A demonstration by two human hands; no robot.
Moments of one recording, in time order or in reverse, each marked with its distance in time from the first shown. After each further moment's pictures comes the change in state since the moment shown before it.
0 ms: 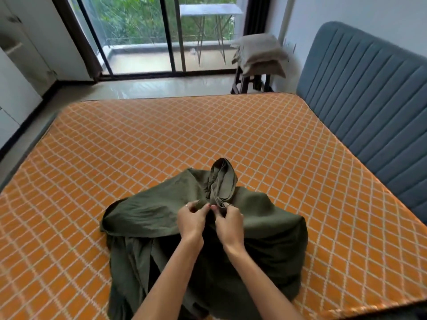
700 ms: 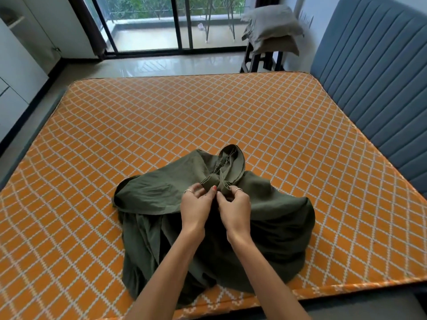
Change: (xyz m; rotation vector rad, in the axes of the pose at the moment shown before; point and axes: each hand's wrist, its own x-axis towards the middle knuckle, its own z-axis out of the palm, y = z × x) left_hand -0.030 -0.003 -0.029 -0.158 -0.111 0.075; right_hand -0.032 -0.001 0.013 0.286 -0.001 0.039
